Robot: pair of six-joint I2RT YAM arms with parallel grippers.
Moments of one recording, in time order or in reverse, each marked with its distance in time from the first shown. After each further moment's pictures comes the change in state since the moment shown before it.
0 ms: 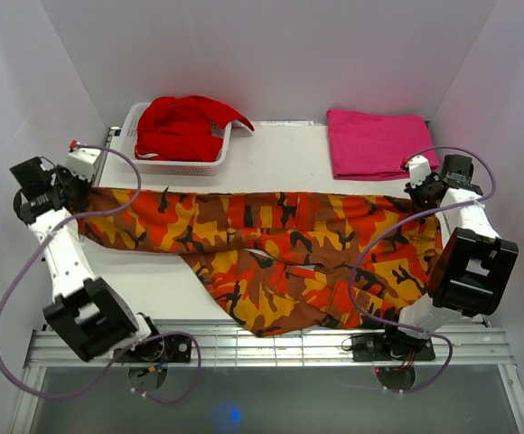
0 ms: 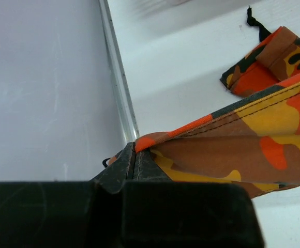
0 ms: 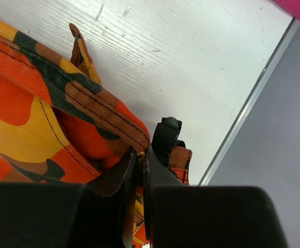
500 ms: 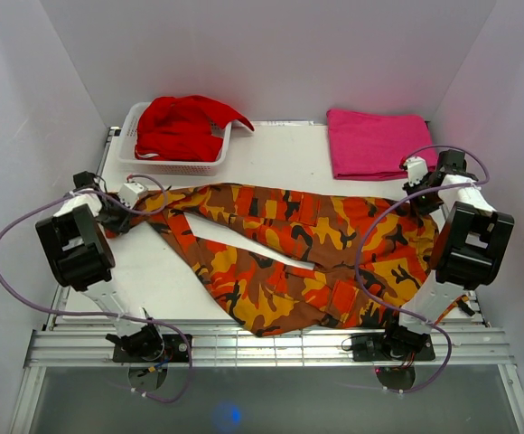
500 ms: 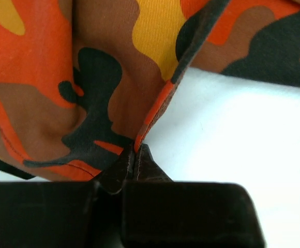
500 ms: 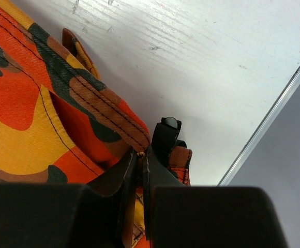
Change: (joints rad) left arm -0.157 0.581 -0.037 0.009 -0.082 0.203; right arm 0.001 0.222 0.143 -0.079 0.035 0.044
